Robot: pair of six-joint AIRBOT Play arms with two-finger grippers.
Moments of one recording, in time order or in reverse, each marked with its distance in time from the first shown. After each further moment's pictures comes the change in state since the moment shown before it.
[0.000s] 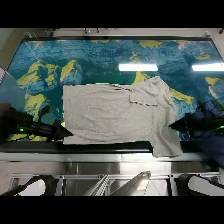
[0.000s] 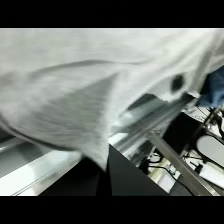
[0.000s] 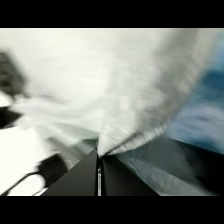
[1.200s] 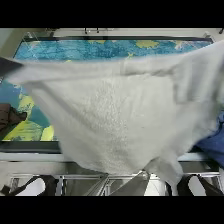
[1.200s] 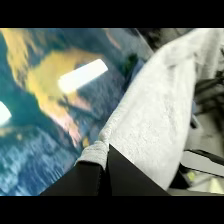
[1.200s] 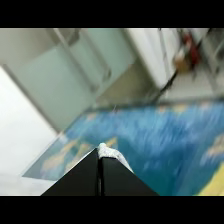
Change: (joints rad) left arm 0.130 -0.015 0.766 -0.330 0.309 0.161; right arm 0.019 0.388 0.277 0.599 -0.262 -0.425
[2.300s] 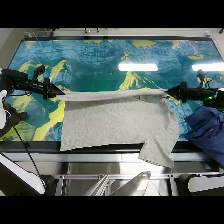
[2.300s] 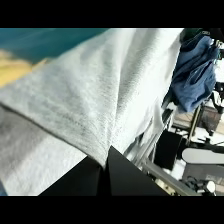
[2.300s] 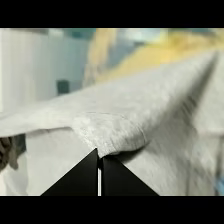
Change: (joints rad) left arm -0.121 -0.777 0.308 0.273 -0.035 -0.192; right arm 0.145 -0.758 0.167 -0.433 -0.020 0.316
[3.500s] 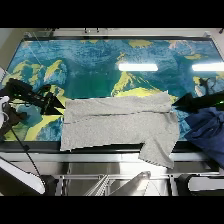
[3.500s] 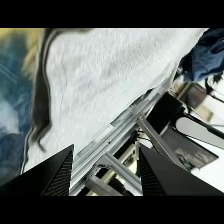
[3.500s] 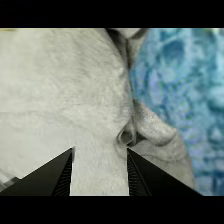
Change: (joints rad) left arm 0.018 0.084 -0.205 0.199 0.079 -0.177; right arm -0.079 0.082 0.019 -0.379 0.135 0.185
